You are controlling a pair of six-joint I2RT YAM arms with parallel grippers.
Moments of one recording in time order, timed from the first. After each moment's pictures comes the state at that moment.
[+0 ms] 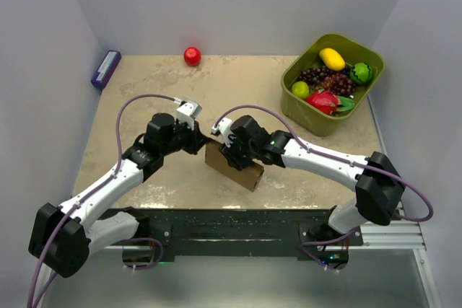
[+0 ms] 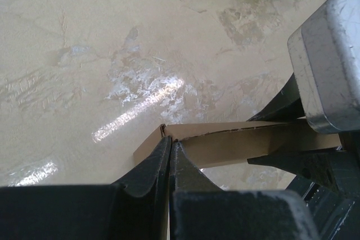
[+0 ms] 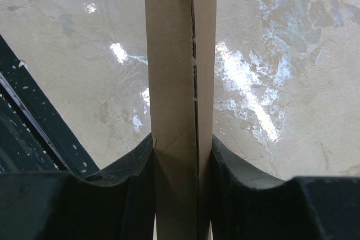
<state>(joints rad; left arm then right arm) -0.49 1.06 0.65 -0.06 0.28 -0.21 0.92 1.51 1.09 -0.43 -0.05 -0.02</state>
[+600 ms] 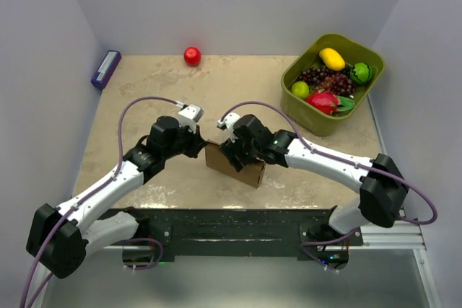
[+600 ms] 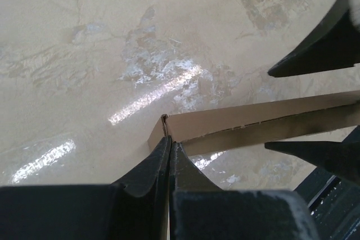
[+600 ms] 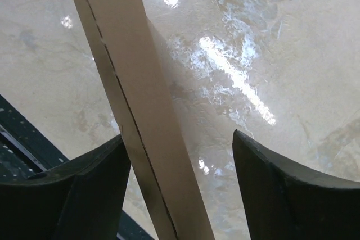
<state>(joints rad) -0.55 1.05 0.66 -0.14 0.17 -0.19 0.92 1.50 1.09 -0.45 0.07 0.06</state>
